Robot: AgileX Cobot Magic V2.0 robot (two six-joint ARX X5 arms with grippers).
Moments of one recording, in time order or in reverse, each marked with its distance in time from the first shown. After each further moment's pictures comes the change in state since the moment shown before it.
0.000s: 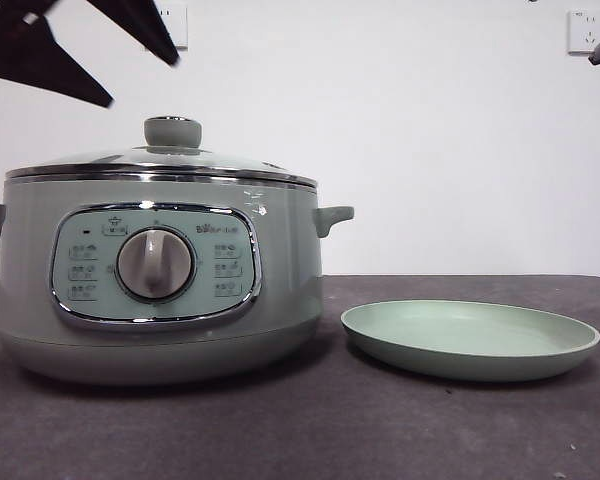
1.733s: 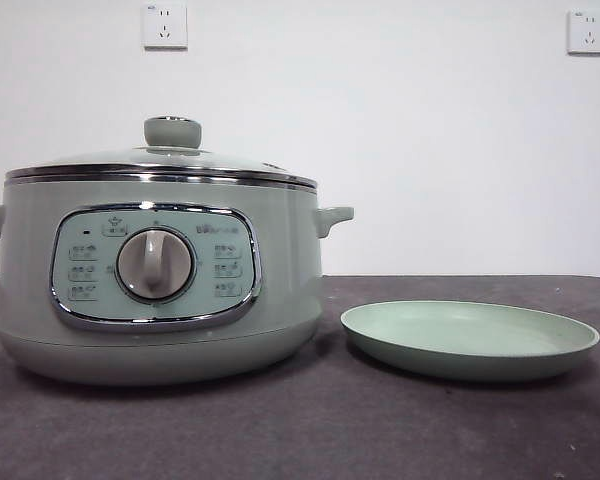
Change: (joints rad) left arm 0.393 -1.100 -0.808 0.134 0.072 -0.378; right arm -0.001 -0.778 -0.787 0.518 0.393 0.557
